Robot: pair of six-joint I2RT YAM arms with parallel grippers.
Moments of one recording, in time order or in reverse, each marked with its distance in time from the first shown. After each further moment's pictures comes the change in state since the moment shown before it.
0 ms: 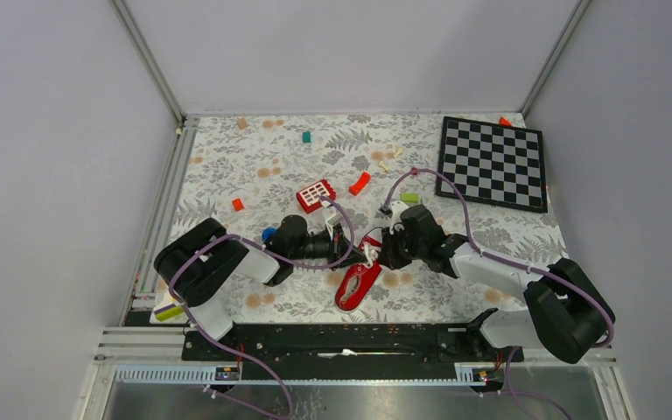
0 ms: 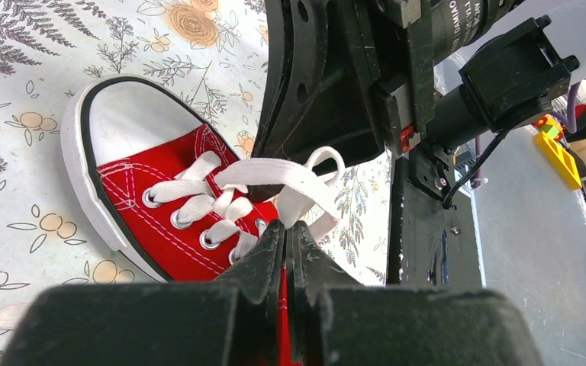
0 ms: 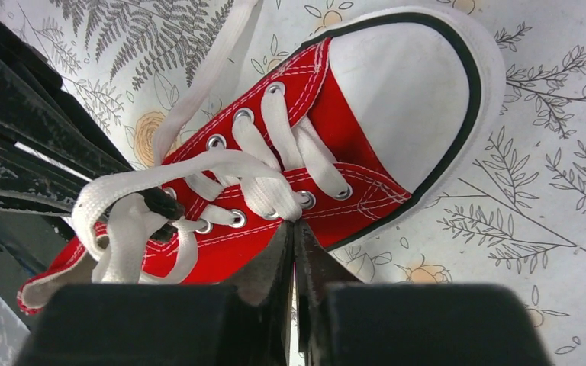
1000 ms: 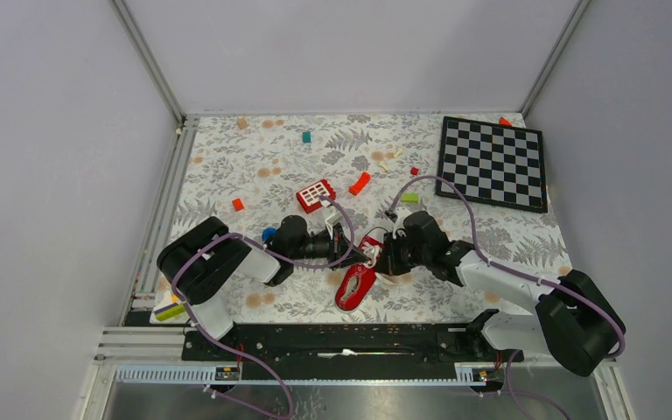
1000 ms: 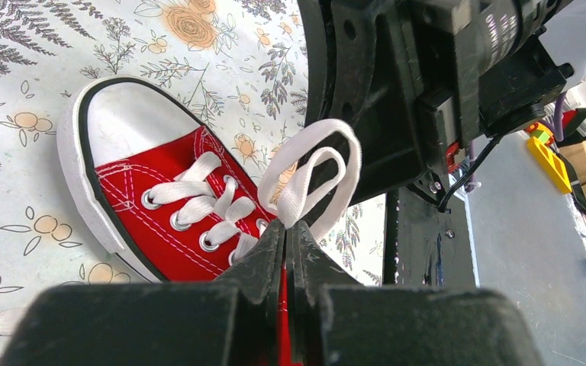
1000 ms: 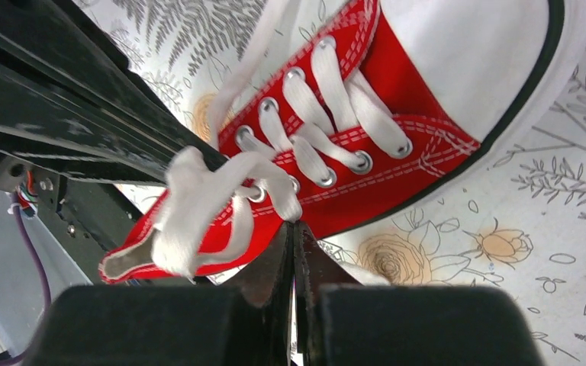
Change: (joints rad) left arm 0.002 0.019 0.000 0.036 0.006 -0.028; right arm 0.027 -0.084 -0.068 0.007 -0.058 0.190
